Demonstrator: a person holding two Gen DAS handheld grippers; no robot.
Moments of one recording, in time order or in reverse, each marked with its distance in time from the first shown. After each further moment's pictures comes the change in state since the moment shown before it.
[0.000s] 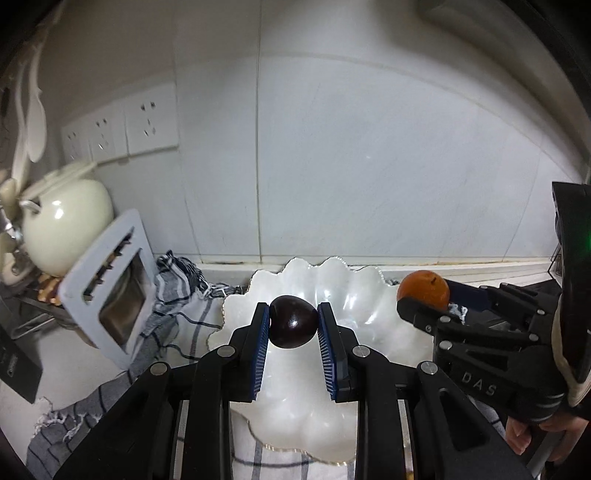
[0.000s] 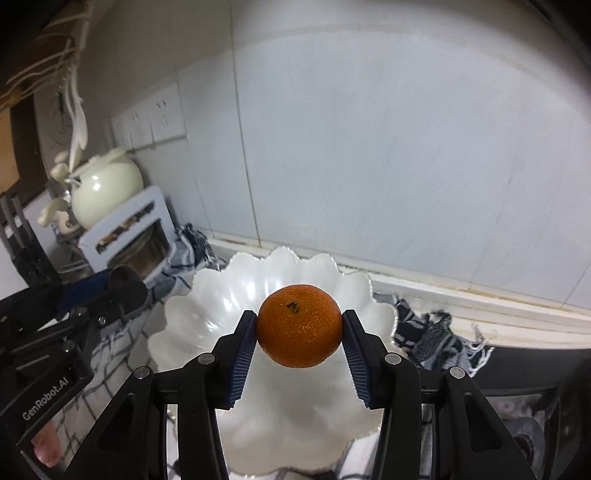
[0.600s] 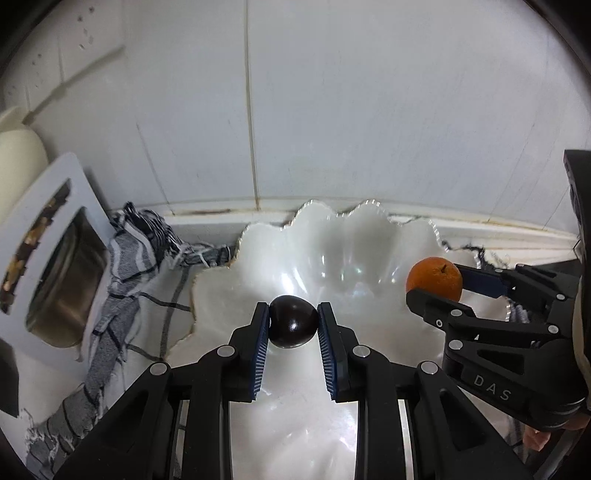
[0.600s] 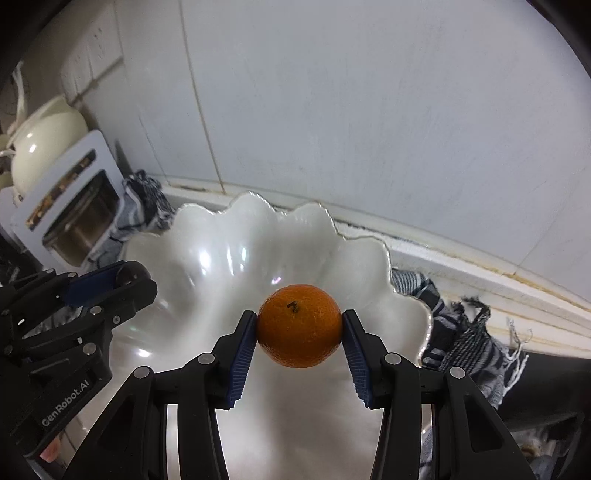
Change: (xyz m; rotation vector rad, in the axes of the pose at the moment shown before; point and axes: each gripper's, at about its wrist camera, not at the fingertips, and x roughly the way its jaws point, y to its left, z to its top) left arm 0.125 0.008 -0.007 0.007 0.262 0.018; right arm 0.117 -0.020 0.006 -0.012 0.249 -0.005
